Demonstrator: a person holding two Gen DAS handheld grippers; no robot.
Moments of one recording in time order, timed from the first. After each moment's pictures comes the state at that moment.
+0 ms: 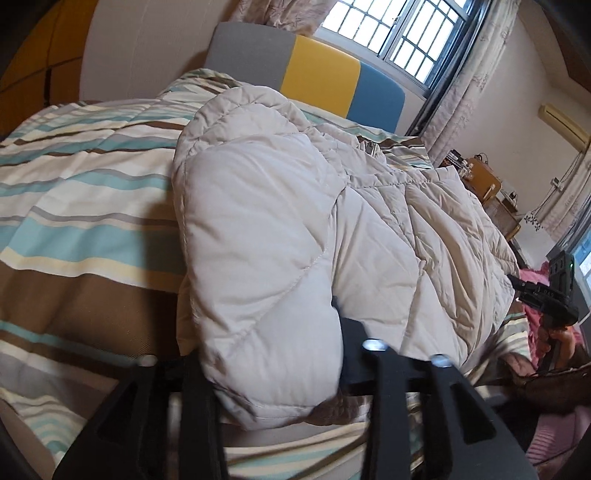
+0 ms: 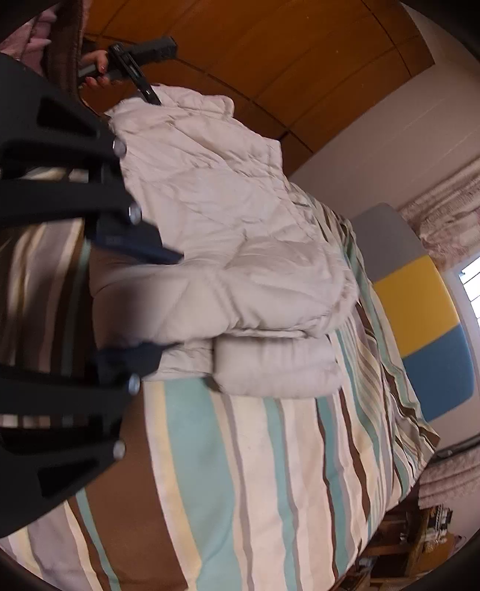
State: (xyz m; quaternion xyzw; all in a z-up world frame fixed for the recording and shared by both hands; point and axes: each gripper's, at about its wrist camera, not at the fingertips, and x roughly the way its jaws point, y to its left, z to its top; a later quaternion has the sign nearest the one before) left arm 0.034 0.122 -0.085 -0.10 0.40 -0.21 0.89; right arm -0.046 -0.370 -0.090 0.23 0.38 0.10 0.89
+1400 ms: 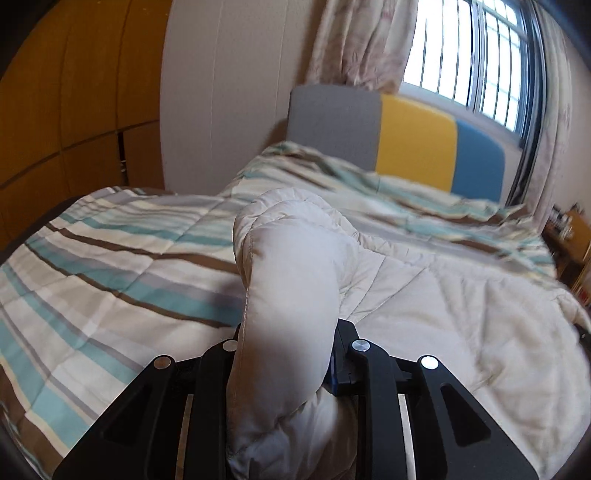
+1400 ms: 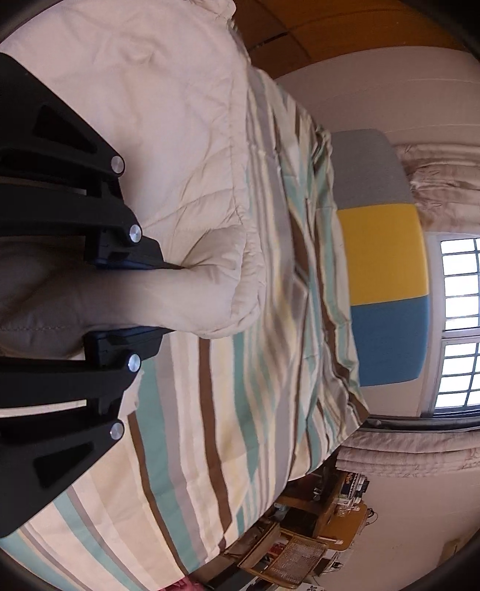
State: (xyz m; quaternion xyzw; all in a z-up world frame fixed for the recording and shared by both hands) left arm 0.214 0.081 -0.049 -0.05 0.31 0.01 0.95; right arm 0.155 -0.343 -0.100 0.07 0.34 -0.09 0.93
